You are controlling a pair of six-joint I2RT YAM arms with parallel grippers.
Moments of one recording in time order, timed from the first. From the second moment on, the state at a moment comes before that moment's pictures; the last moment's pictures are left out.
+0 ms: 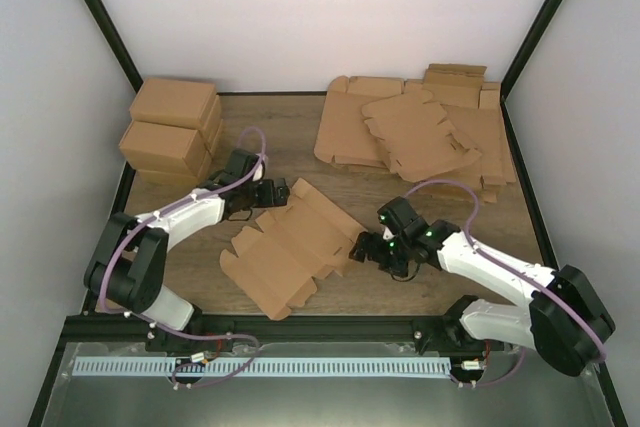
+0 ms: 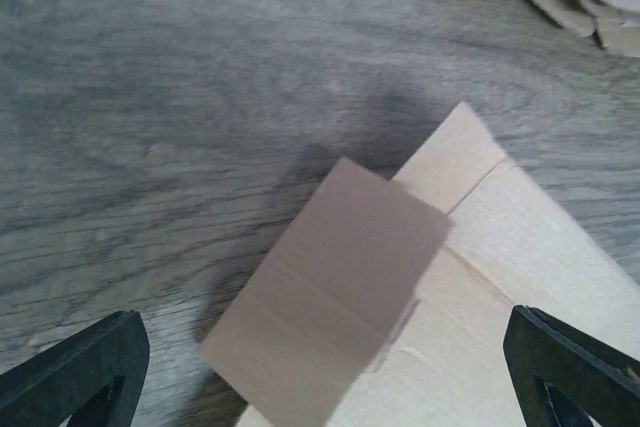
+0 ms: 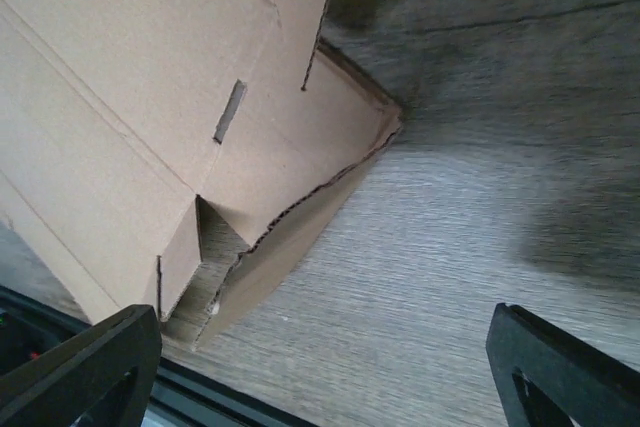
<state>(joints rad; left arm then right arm) -0.43 1.52 0.84 -0.22 0.11 -0.45 0.69 1.14 0.59 -0.55 -0.30 0.90</state>
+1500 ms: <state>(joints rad) -0.67 1.11 0.38 -0.15 0.34 -0.86 0.41 1.75 1.01 -0.25 -0.50 0.41</state>
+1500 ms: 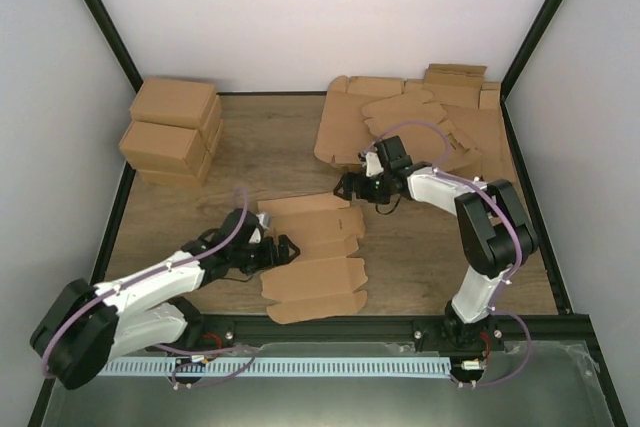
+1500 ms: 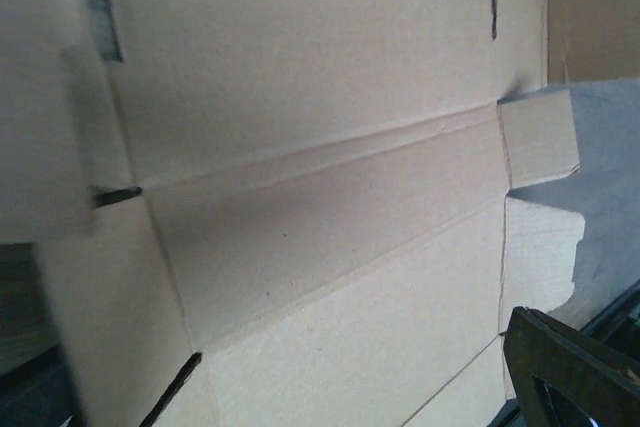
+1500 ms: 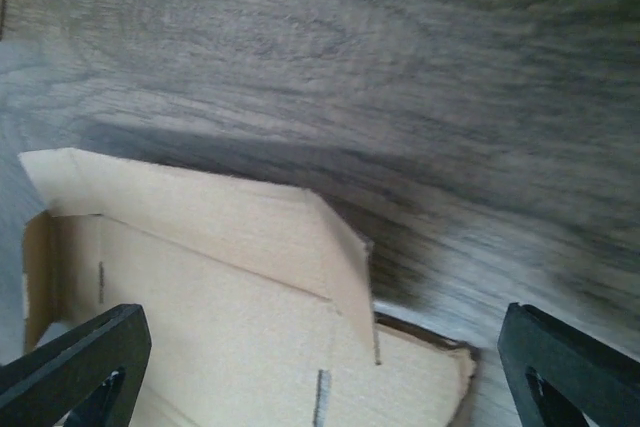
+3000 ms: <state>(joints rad) -0.41 1.95 1.32 -0.49 0.39 -0.15 0.70 1.23 0.41 -0.13 -0.80 0.62</state>
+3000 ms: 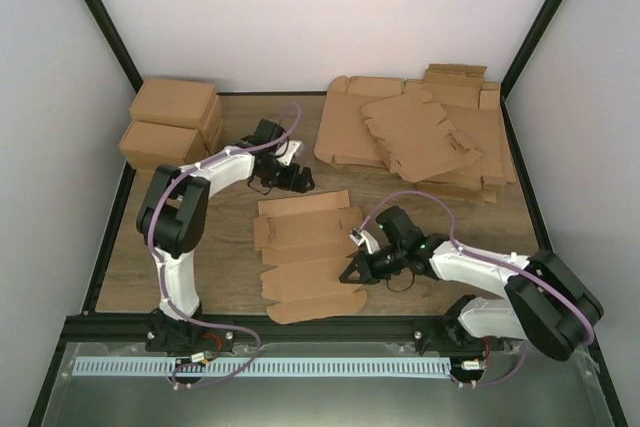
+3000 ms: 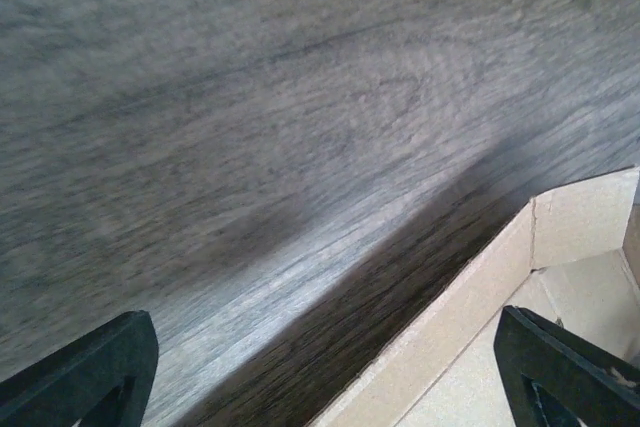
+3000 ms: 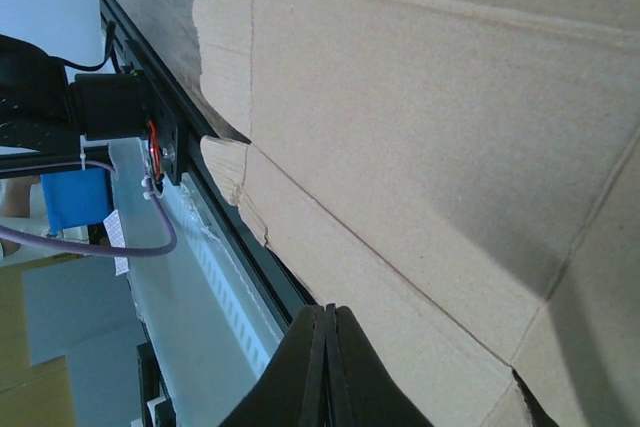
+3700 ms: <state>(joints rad) -0.49 1.93 1.23 -0.53 0.49 -0.08 0.68 1.44 0.58 -0.23 -0.54 0.51</state>
